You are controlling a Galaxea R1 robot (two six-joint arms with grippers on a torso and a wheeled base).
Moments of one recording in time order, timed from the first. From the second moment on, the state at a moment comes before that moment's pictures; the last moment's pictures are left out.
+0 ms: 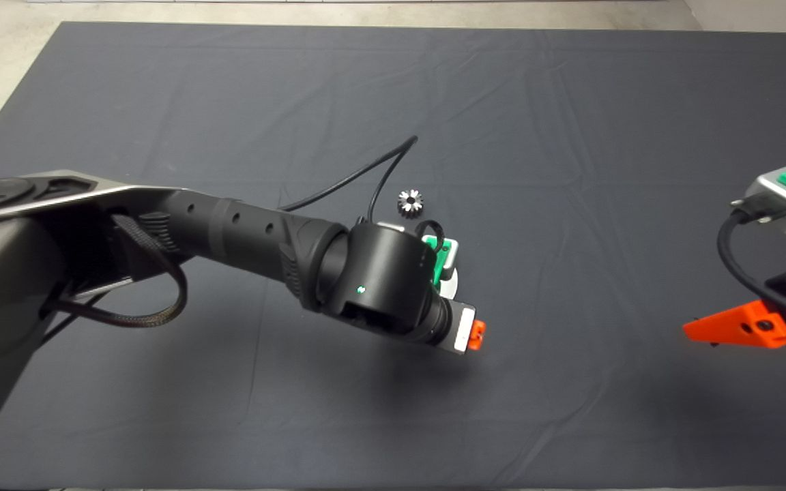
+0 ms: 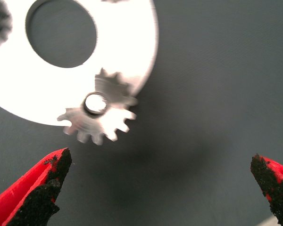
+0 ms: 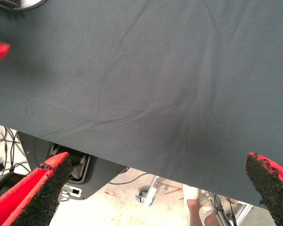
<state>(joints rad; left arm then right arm) -0.24 2.84 -0.77 0.75 1.53 -1.58 0.87 2.08 -0.35 0.05 -1.51 1.47</state>
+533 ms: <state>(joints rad) -0.24 2.85 -0.72 0.85 1.53 -1.42 0.87 2.08 -0.35 0.05 -1.51 1.47</state>
